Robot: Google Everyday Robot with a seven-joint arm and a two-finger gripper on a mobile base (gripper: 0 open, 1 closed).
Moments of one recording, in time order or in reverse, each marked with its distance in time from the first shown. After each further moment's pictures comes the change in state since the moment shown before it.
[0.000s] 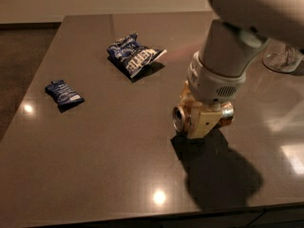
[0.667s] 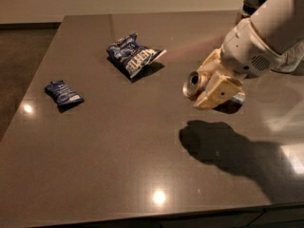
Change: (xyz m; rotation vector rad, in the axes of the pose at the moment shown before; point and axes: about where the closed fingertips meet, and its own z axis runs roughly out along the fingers) arm 0.015 -0.036 -0.055 0.123 -0.338 0.234
